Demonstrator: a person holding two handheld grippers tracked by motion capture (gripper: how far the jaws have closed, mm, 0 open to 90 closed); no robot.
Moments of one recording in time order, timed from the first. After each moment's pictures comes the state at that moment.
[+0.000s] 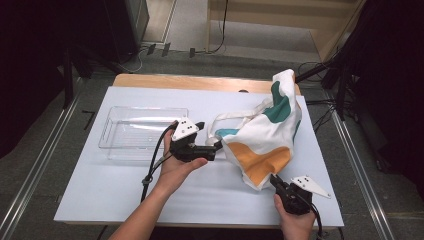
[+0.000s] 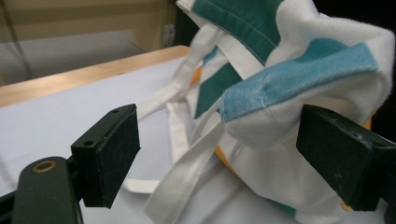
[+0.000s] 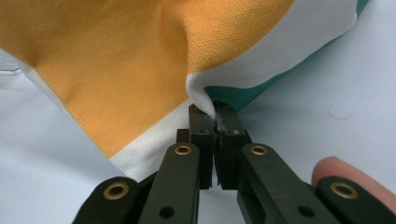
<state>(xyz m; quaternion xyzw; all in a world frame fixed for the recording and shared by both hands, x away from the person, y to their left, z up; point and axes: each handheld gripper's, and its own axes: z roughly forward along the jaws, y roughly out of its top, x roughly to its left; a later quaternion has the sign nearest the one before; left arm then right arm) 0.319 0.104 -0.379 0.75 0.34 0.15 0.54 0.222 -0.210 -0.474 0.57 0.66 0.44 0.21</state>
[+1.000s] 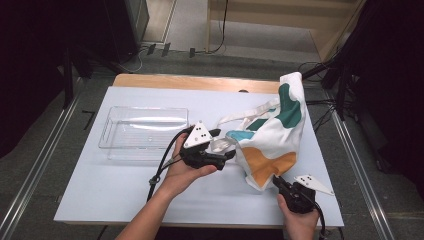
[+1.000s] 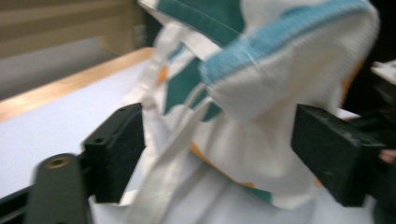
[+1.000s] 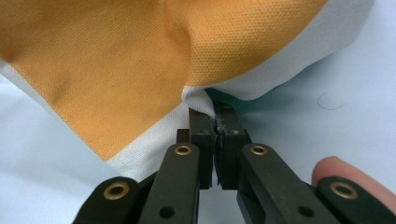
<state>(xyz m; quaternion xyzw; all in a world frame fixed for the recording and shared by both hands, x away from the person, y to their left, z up) 0.304 0.085 -0.374 0.78 0.28 0.16 0.54 0.227 -0.221 -0.478 0.58 0.66 0.43 0.20</state>
